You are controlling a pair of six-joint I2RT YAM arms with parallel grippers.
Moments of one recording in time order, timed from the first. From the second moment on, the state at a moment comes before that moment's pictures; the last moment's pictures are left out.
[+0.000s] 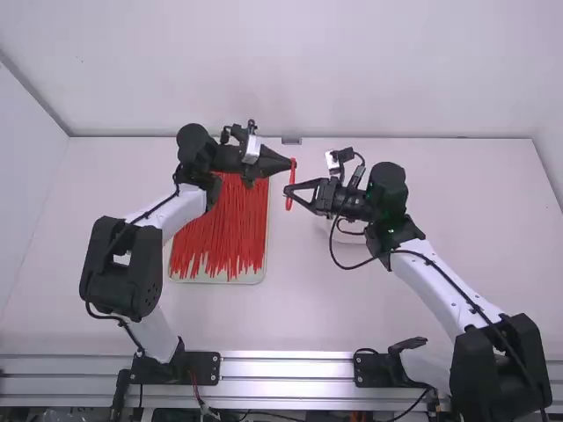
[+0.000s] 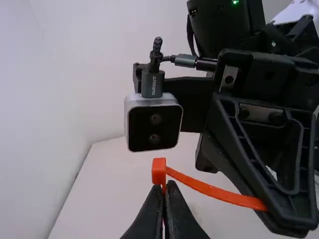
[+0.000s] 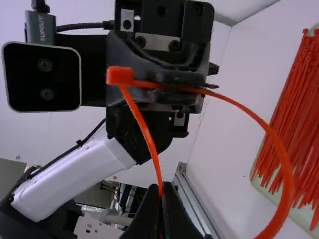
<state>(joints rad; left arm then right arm) -0.18 1.79 1.16 0.95 1.44 -0.05 0.34 1.33 0.80 0.42 -0.99 1.13</state>
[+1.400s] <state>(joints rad) -0.18 1.79 1.12 0.89 1.47 0.05 0.34 1.33 0.80 0.38 -0.98 1.22</state>
